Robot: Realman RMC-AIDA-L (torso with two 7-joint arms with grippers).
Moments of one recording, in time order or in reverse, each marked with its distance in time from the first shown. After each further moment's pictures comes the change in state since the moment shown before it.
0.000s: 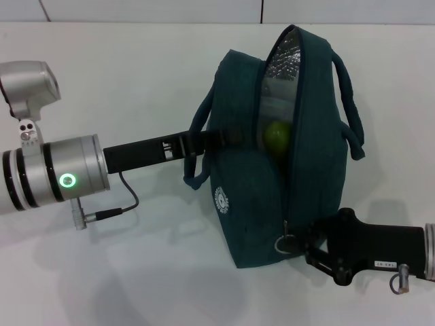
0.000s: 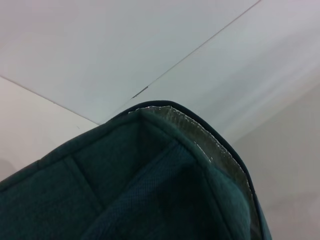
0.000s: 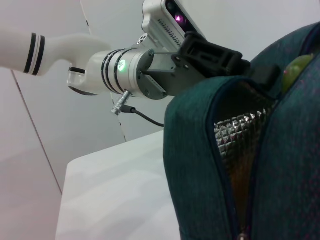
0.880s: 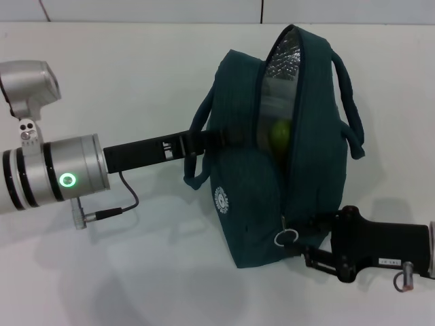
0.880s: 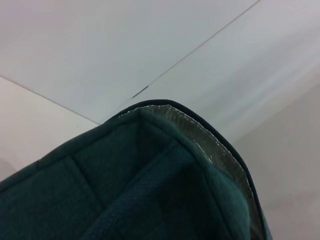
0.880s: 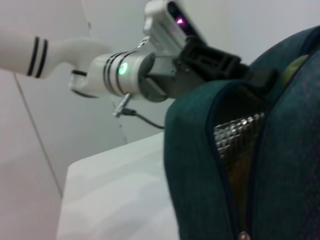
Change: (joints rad) left arm -0.002 0.001 0.000 0.000 0.001 0.000 -0.002; right arm -0.001 0.000 0.046 0.000 -0.031 -0.018 0.011
